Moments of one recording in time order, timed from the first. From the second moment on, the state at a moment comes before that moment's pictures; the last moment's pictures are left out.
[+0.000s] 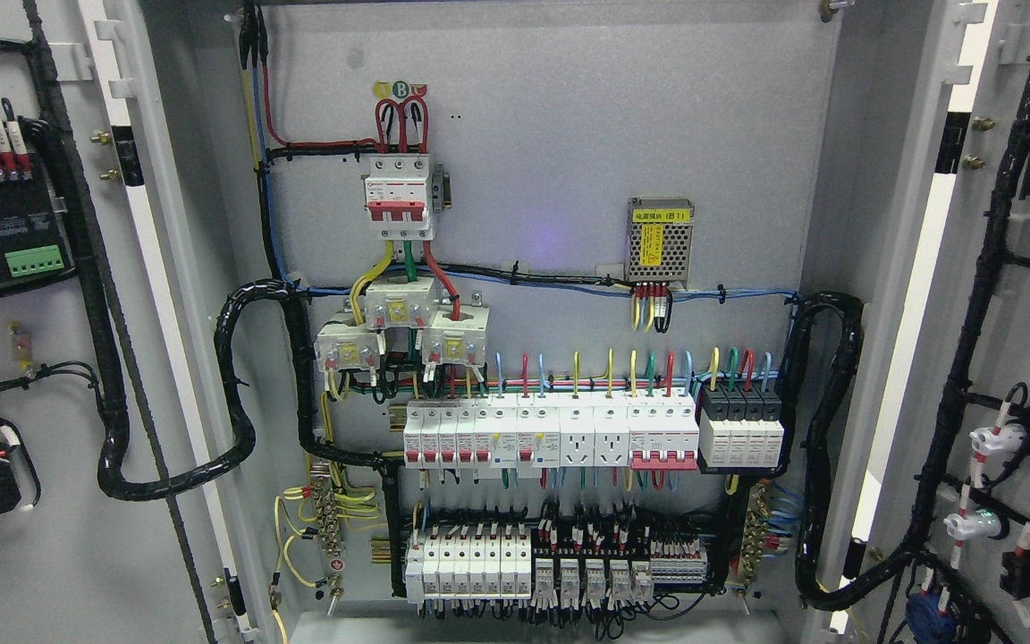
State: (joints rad) left arm 0.30 0.53 0.32 -1.67 0.60 -0.69 -0.25; right arm 0.39 -0.47 -0.16 -2.00 -0.74 -0.67 0.36
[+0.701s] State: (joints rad) left arm 0.43 0.38 0.11 -1.72 0.36 -0.68 -0.25; right arm 0.39 -0.44 0.12 -1.91 -0.61 -0.67 0.36
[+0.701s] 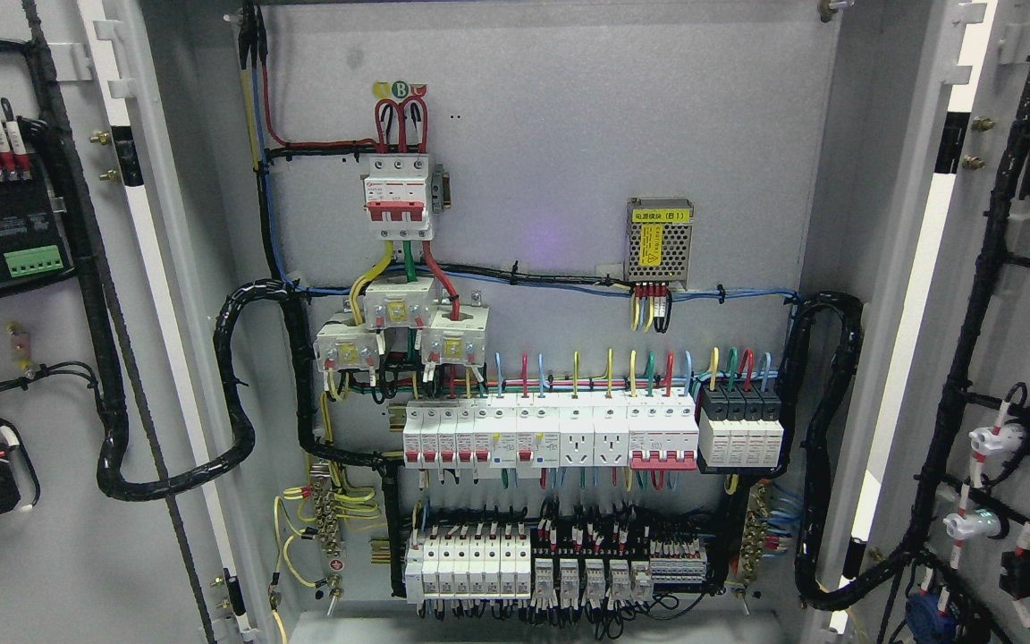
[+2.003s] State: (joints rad) left arm 0.48 0.13 0.01 -1.02 0.11 -0.62 -0.28; right arm 0.74 -0.33 0.39 -1.35 -0.49 -0.79 0.36
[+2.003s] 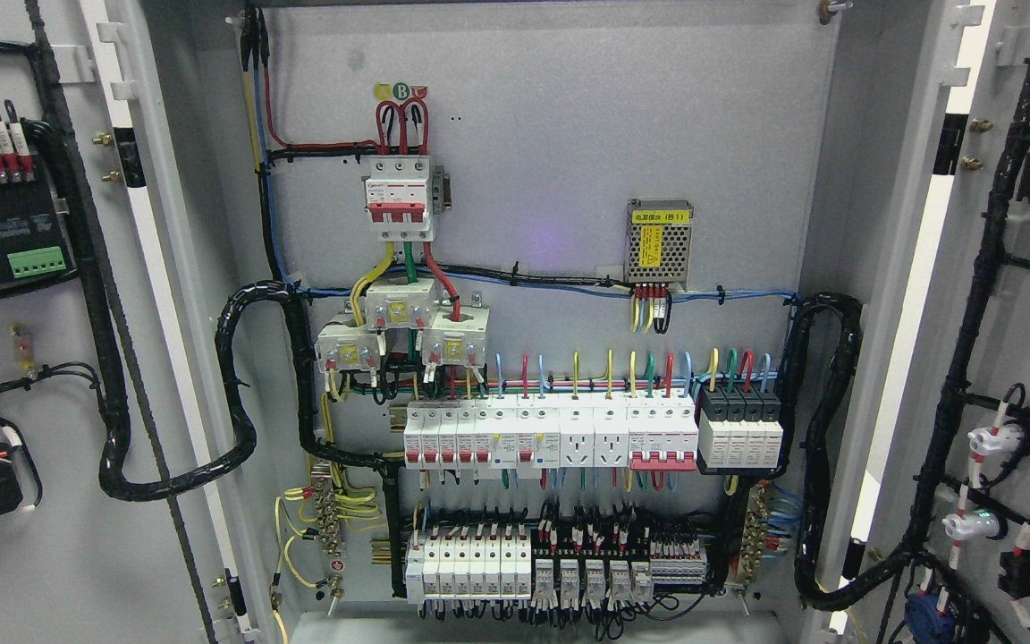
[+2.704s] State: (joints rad) left arm 0.24 0.04 0.03 -0.38 0.06 -0.59 -0.28; right arm 0.48 -0.18 0.35 -0.65 -0.49 -0.79 0.35
